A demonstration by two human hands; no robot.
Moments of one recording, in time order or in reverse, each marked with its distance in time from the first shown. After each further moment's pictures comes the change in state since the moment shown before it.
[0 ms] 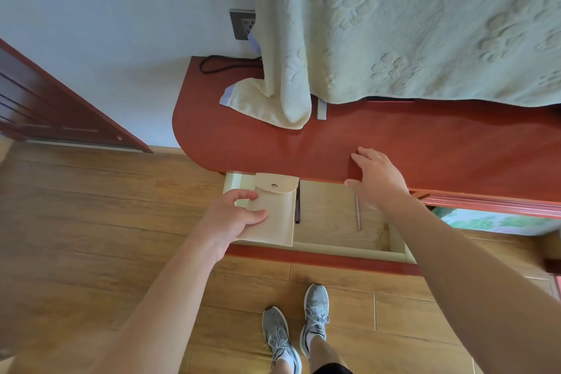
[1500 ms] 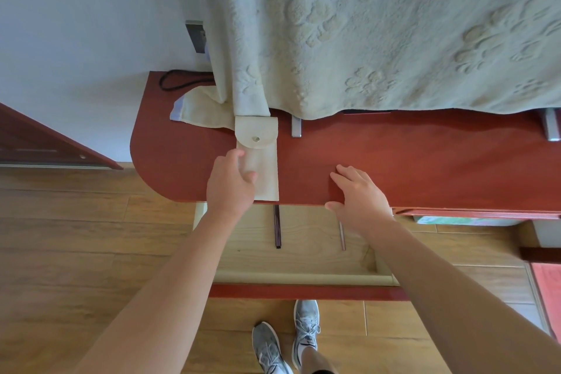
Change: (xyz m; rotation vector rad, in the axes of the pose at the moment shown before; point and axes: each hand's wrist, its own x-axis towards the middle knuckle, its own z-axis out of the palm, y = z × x) left_hand 0.128 0.047 0.048 0.691 0.438 0.530; right_hand 0.008 0.009 0.006 0.049 0.015 0.003
